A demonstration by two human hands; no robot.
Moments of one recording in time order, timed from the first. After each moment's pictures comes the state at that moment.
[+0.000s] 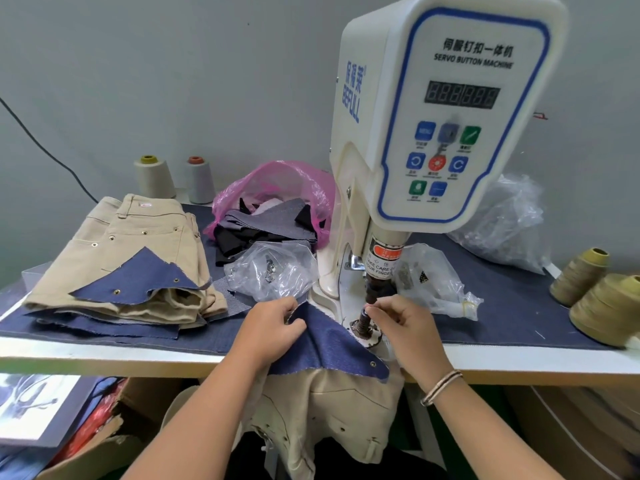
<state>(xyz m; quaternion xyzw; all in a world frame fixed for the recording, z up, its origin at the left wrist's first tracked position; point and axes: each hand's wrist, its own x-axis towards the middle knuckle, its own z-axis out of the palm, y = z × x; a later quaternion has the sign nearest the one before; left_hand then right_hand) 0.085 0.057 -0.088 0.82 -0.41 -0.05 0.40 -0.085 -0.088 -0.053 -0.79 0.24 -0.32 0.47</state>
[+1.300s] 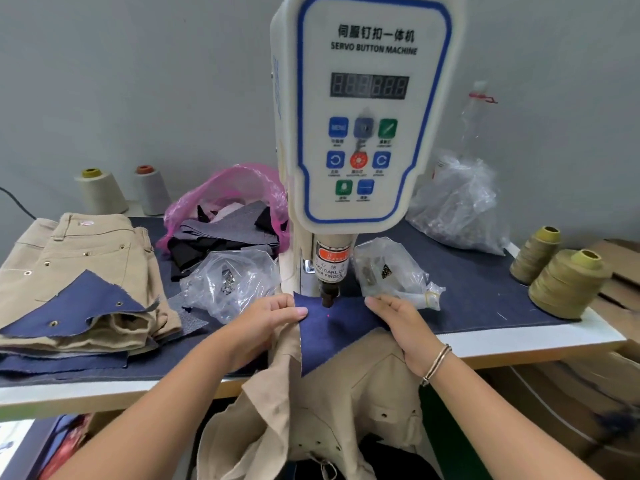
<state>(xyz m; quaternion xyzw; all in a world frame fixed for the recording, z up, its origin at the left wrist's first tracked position) 0.068 0.017 -0.055 0.60 -0.29 -0.49 0.56 -0.106 -0.135 -0.057 -0.61 0.28 -0.22 0.71</state>
